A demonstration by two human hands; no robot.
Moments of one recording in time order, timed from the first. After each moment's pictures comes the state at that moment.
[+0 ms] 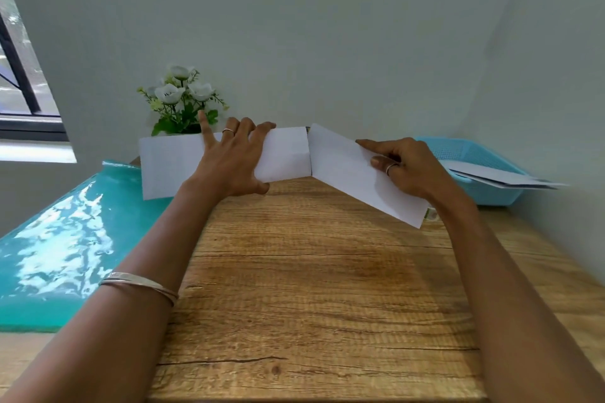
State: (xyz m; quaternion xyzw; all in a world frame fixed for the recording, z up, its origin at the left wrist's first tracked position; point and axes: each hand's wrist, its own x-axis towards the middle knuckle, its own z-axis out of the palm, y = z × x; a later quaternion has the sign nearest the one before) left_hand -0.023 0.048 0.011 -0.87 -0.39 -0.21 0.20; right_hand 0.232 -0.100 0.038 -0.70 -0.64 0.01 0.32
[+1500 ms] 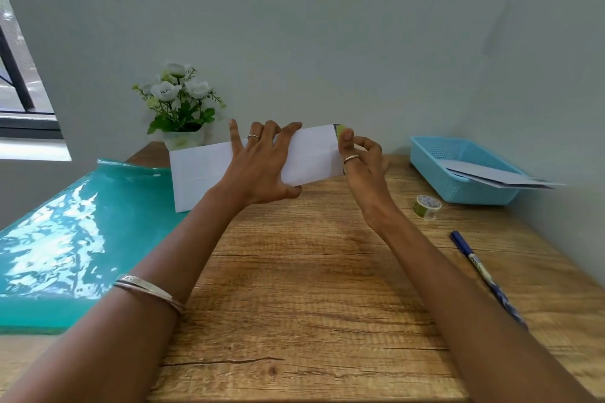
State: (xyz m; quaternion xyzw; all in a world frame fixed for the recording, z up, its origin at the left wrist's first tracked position) left_hand 0.009 0.028 0.004 -0.89 -0.34 -0.28 0.12; right_hand 0.155 -0.079 0.010 -0.65 -0.44 0.15 0.60
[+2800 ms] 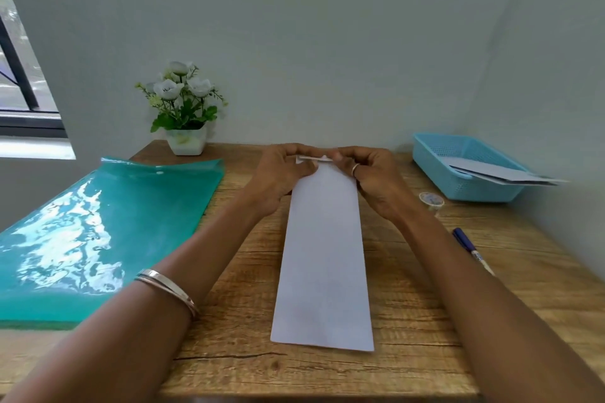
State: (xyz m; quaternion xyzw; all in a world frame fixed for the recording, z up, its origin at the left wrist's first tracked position) left_hand 0.033 -0.010 0.003 -0.65 -0.31 -0.41 -0.56; right_hand 0.191 -0.070 -0.001 -0.52 -0.49 0.30 0.63
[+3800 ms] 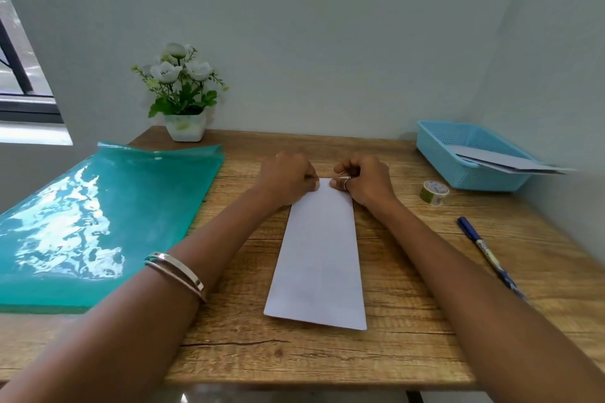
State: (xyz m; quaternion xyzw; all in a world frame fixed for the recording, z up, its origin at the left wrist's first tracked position) left_hand 0.043 0.011 -0.022 -0.90 -0.38 -0.19 -0.04; right_hand 0.191 -0.056 -0.032 -0.73 -0.51 0.10 0.45
